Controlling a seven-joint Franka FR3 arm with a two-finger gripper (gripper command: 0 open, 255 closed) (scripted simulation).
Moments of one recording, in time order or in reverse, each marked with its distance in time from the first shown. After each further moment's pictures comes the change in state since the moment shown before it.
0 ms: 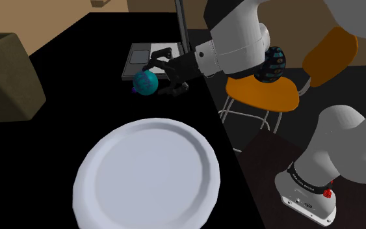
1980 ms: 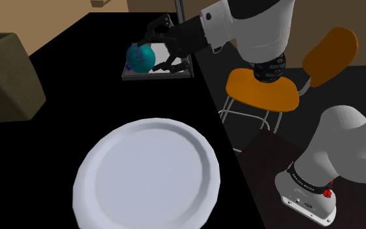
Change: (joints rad) arm -0.063 -0.130 0.067 0.002 -0.548 -0.032 0.598
